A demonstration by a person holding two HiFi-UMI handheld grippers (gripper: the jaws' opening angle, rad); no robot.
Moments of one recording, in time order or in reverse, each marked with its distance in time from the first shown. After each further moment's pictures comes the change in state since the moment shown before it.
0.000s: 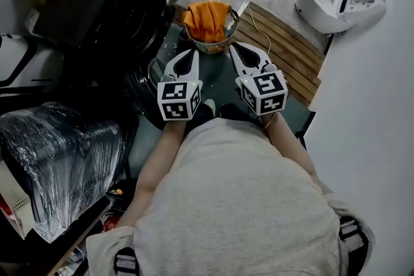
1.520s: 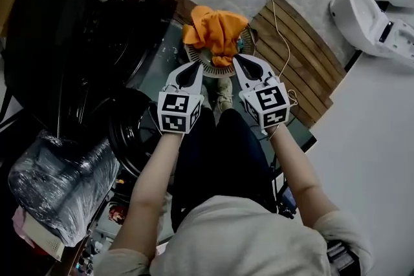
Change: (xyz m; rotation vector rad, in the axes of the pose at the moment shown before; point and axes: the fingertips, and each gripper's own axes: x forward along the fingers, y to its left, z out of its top) left arm 0.337 0.139 -0.059 -0.095 0.360 -0.017; right arm 0.325 -0.206 -0.099 0.119 0.274 0.206
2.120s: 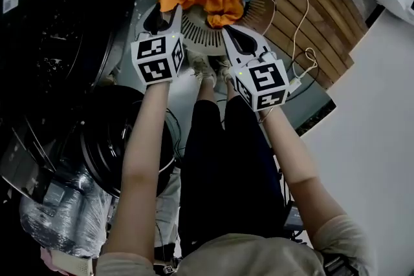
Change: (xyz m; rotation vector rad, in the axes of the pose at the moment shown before) left arm 0.205 0.157 -0.142 -0.043 0.112 0.144; right arm 0.162 -0.039 -0.192 0.223 0.090 -0.060
